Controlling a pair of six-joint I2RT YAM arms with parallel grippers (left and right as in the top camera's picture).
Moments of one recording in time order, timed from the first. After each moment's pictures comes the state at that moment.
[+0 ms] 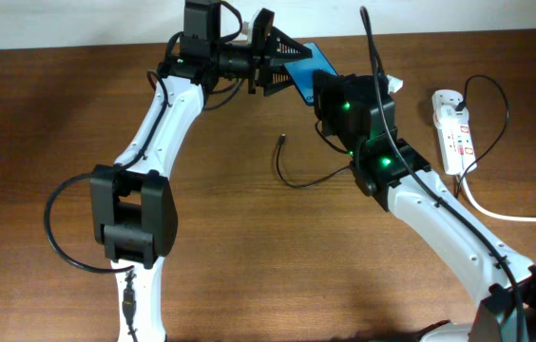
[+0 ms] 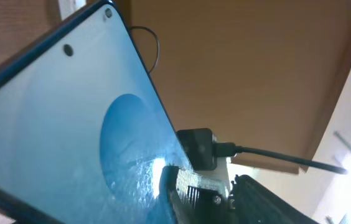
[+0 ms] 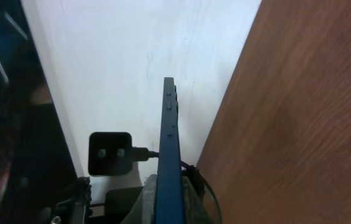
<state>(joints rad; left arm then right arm) -0.26 2.26 2.04 -0.27 1.31 -1.10 0.39 1.56 1.13 0.10 0.07 1.57</state>
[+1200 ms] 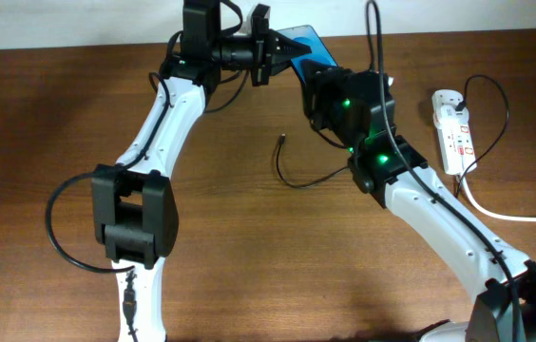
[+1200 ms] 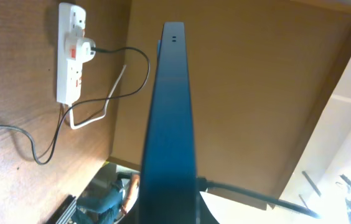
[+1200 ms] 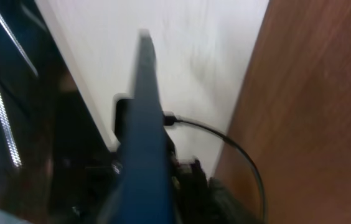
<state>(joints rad) -0.27 2.26 2.03 -0.09 1.22 -1.42 0.39 1.58 1.15 0.18 -0.06 1.69</state>
